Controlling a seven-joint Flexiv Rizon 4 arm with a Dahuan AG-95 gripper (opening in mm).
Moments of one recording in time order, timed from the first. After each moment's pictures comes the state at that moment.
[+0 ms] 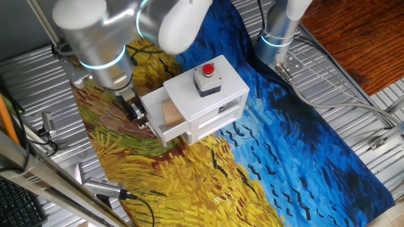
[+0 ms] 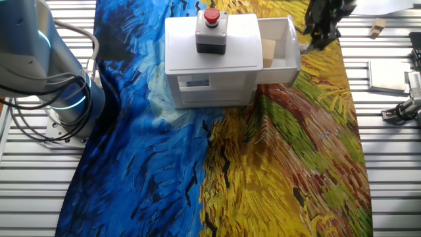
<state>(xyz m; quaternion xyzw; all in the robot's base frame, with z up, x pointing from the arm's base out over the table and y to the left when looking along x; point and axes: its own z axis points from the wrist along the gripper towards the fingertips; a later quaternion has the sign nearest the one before) 0.596 0.117 0.214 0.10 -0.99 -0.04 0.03</state>
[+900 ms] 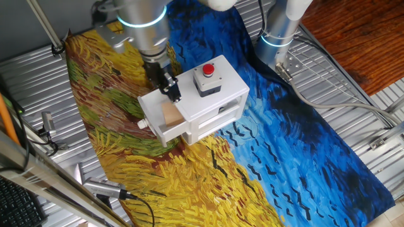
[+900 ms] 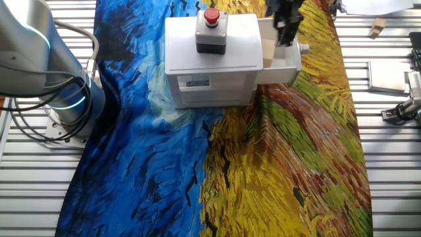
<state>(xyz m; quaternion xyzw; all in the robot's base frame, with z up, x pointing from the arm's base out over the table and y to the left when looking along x) 0.497 0.100 0.238 0.12 -0.99 -0.04 0.01</state>
